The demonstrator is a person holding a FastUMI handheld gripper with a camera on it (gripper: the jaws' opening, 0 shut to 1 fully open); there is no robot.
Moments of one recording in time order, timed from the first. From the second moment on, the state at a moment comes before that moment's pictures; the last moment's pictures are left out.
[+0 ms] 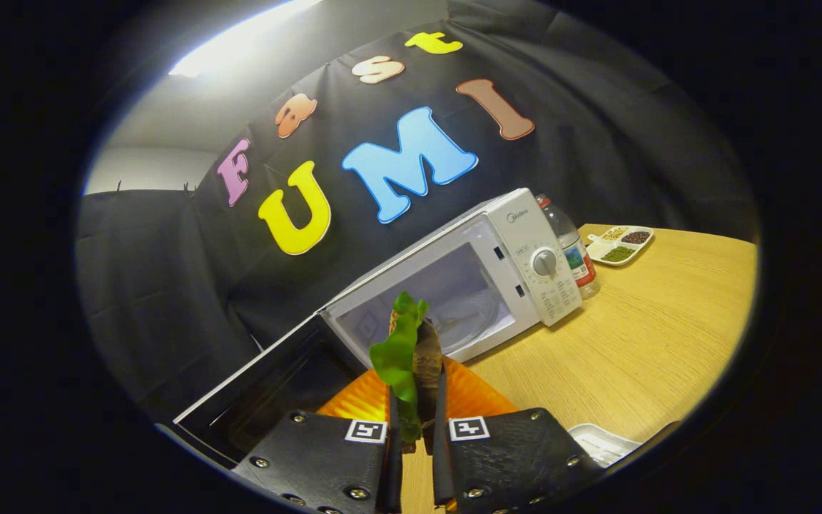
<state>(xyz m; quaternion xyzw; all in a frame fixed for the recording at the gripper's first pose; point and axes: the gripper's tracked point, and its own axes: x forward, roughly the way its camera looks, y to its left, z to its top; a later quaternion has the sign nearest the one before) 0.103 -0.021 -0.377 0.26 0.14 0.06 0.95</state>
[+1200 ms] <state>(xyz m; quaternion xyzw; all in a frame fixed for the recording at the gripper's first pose) 0.349 0.009 -0.449 0.26 0.14 0.00 0.96</state>
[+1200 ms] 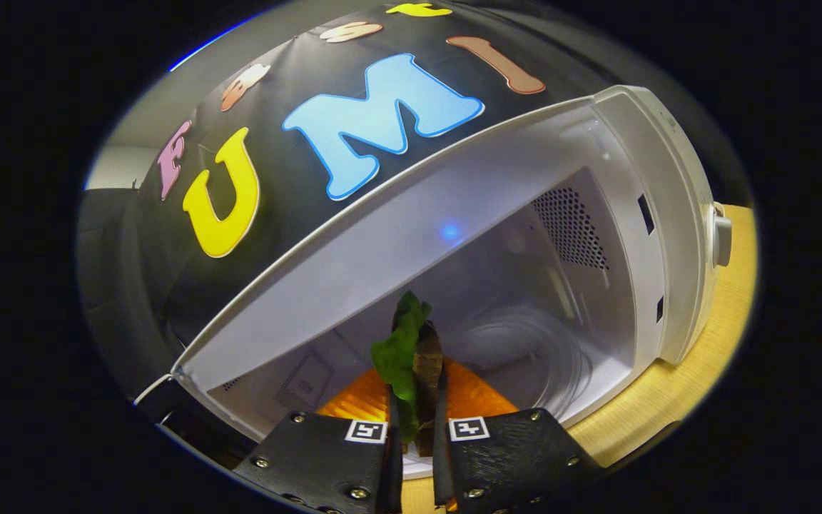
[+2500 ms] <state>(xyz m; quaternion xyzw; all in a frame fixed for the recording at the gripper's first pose) 0.067 0.072 -0.338 0.15 0.13 0.29 0.94</state>
